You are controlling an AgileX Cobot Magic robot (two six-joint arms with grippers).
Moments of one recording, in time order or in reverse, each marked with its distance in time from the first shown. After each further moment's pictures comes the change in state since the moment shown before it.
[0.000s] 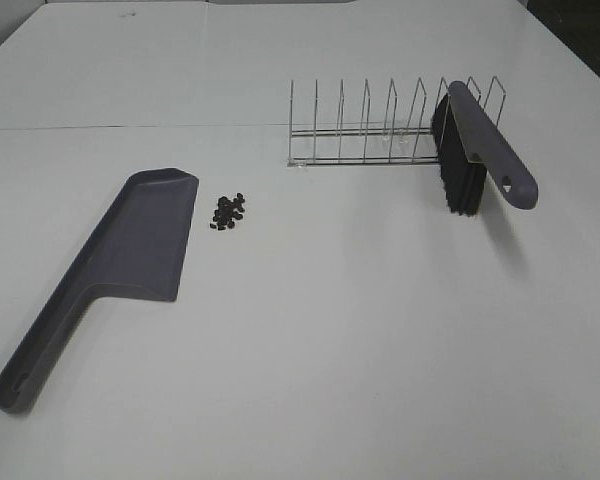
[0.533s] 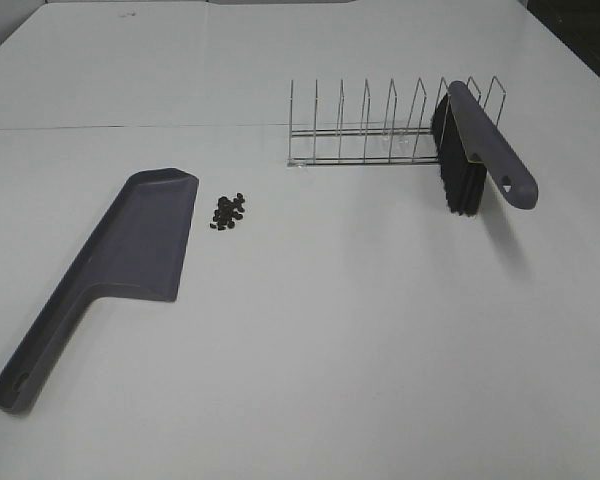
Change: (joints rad) left arm 0.000 0.000 0.000 0.000 0.000 0.000; right arm 0.000 0.000 0.000 0.000 0.000 0.000
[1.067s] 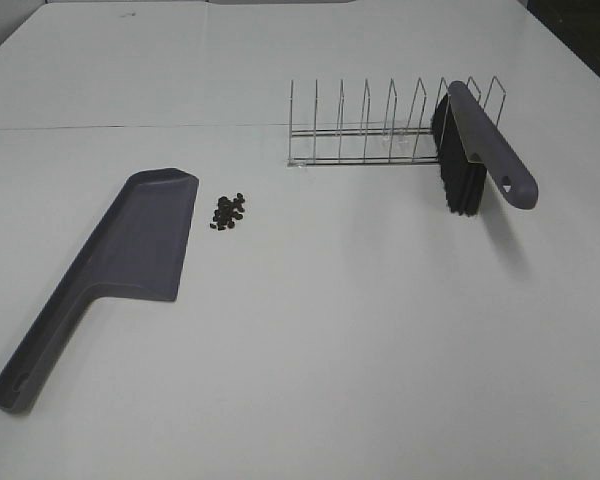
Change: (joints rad) left arm 0.000 0.000 0.000 0.000 0.000 0.000; right arm 0.000 0.000 0.000 0.000 0.000 0.000
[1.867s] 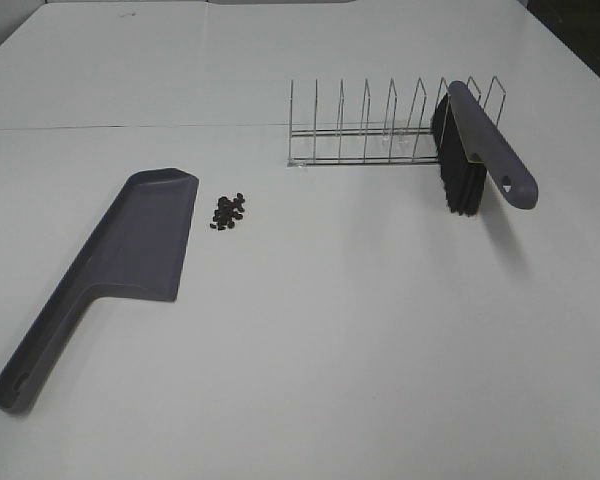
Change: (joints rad) left arm 0.000 0.000 -0.010 -0.019 -0.016 -0.056; right arm 0.000 0.000 0.000 0.000 0.000 0.000
